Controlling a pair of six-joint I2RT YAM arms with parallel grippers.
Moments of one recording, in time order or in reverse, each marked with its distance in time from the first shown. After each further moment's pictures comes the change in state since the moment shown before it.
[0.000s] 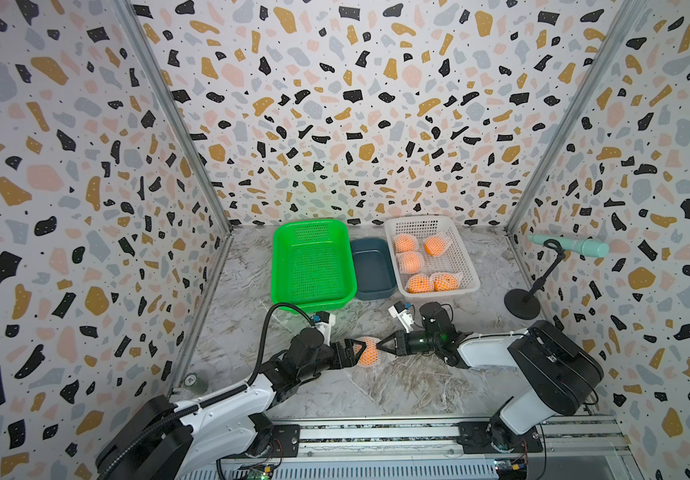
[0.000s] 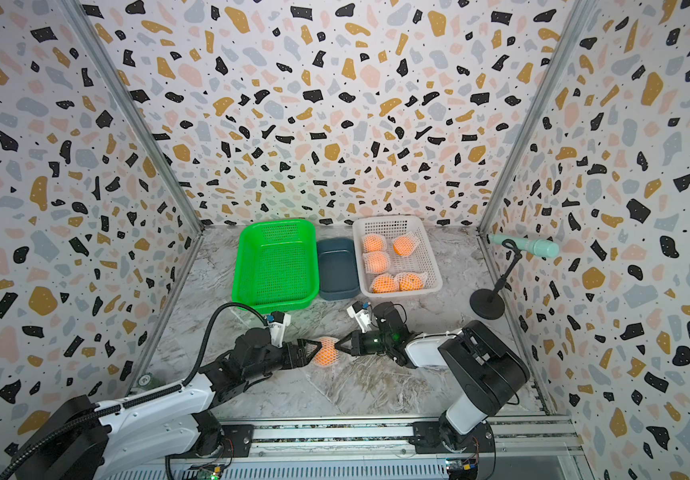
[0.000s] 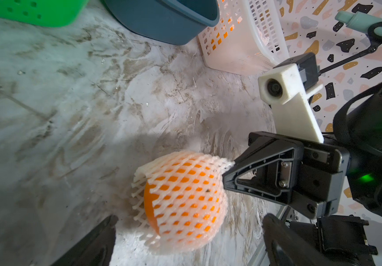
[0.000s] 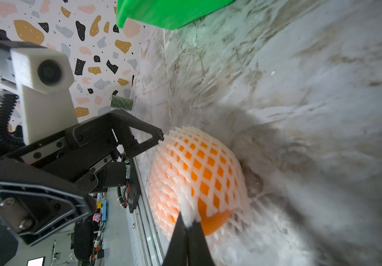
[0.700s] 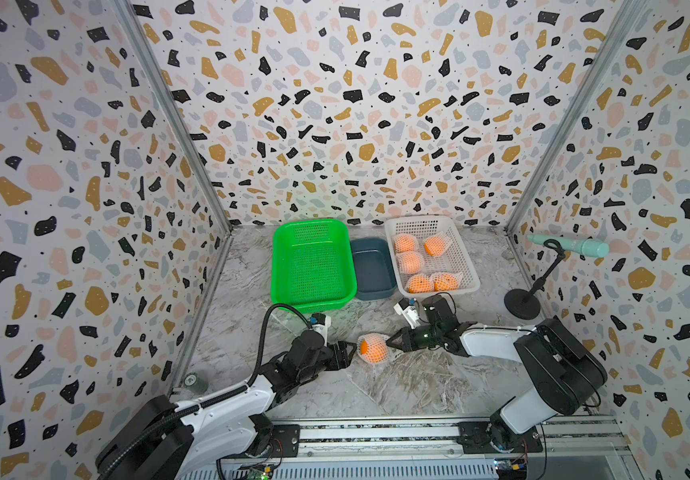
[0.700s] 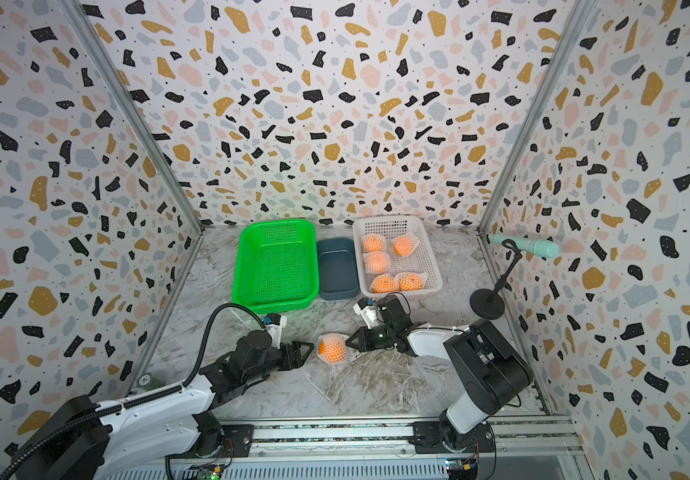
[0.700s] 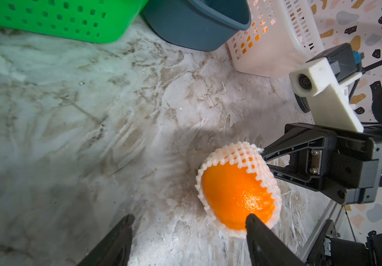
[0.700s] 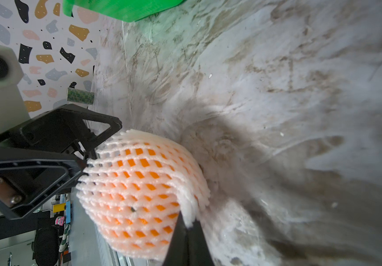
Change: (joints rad) left arm 0.000 0.000 -0.018 -0.048 -0.116 0.058; right arm -0.064 -0.009 0.087 -0.318 0.053 -0.224
